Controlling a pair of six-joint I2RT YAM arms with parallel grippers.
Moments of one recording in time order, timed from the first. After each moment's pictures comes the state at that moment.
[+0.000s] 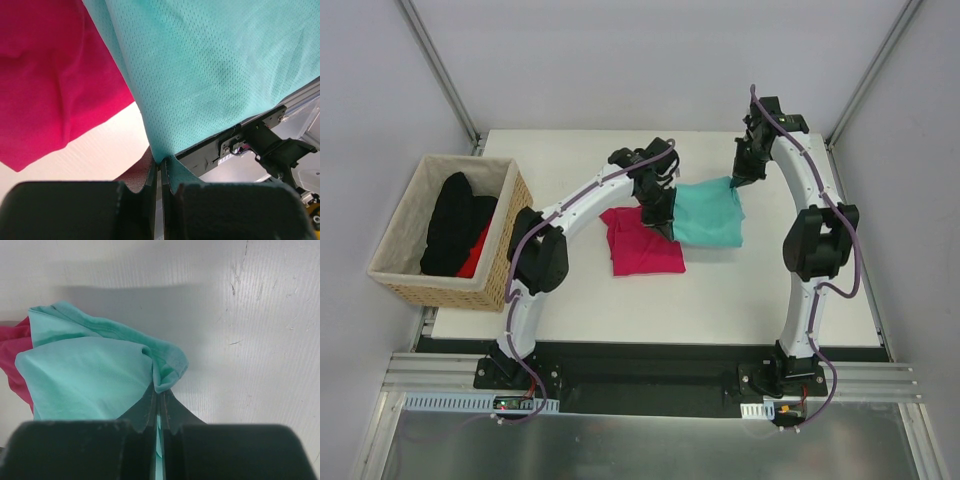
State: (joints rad) left arm -0.69 2.13 2.01 -1.10 0.40 -0.59; right arm 0.15 2.10 2.09 -1.15 -0.12 0.28
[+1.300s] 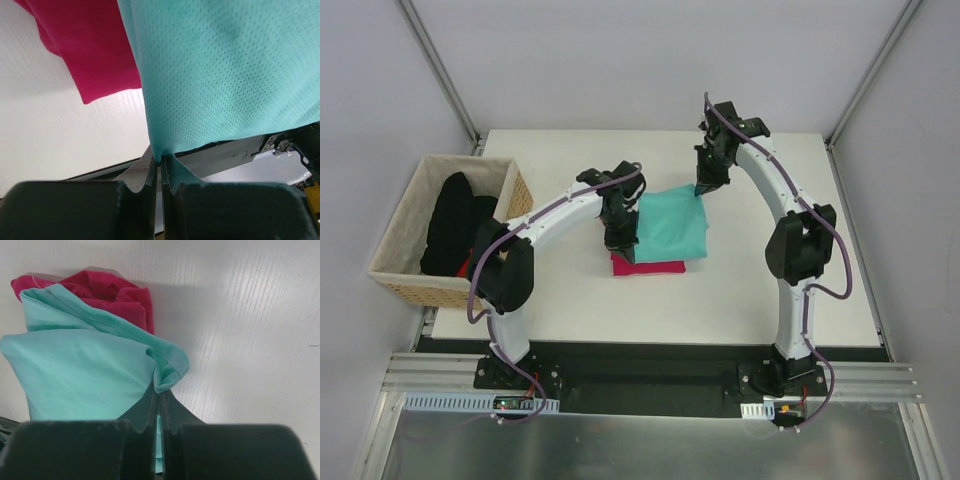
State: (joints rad) left arm -0.63 1.85 1.55 -1.07 0.28 -0.60; right arm 0.35 2.11 2.11 -1.15 -0.13 0.30
